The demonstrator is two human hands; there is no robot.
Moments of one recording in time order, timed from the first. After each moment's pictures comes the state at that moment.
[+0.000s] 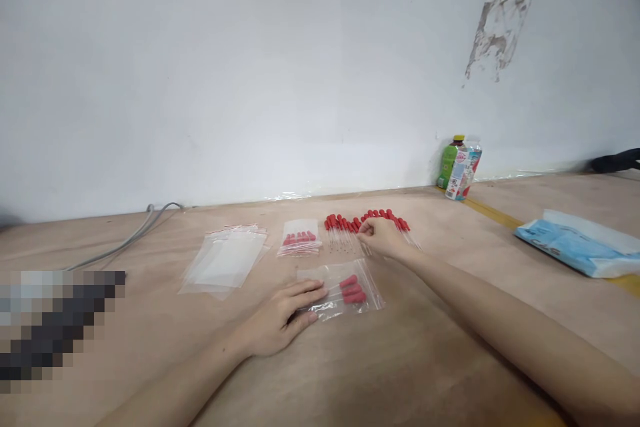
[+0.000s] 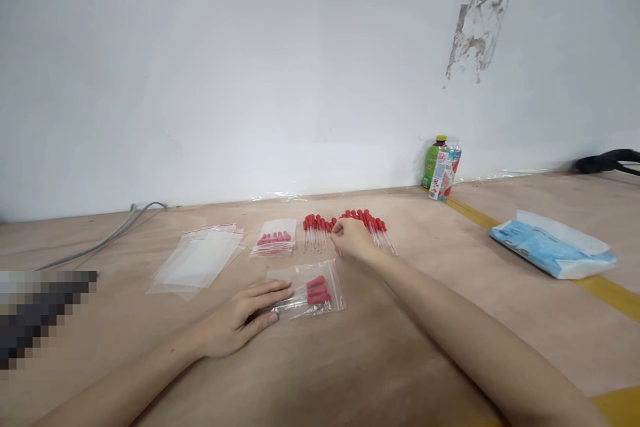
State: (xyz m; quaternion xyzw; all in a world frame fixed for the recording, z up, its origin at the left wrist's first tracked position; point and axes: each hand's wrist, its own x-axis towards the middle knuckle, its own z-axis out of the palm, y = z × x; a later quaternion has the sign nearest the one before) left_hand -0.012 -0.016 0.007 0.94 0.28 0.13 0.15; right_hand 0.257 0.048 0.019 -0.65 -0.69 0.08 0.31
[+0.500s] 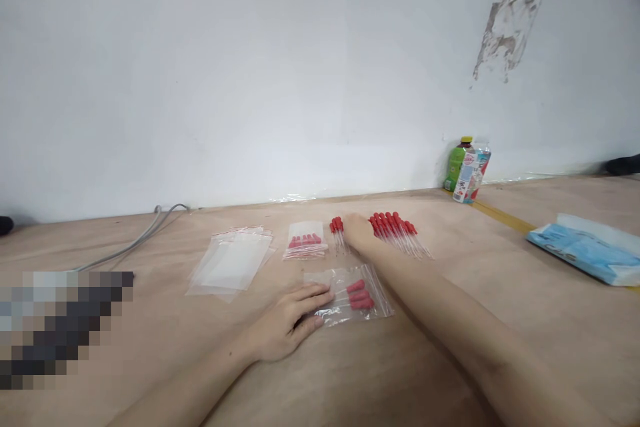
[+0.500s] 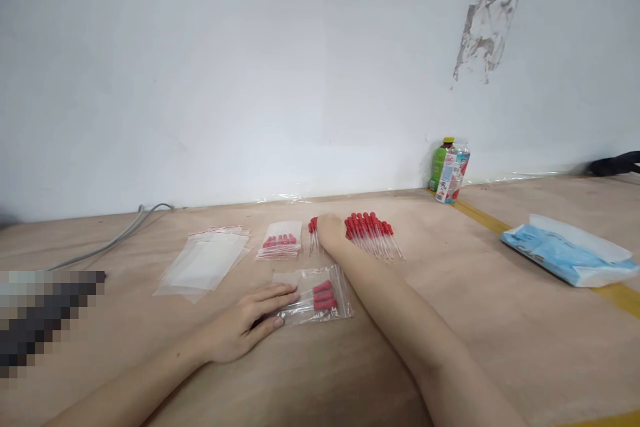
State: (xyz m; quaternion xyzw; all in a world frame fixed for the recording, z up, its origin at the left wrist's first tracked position) left_hand -0.012 -0.017 0.008 0.94 0.28 0.13 0.14; right_hand 0.199 0.112 0.013 -0.73 -0.66 0.01 0.20
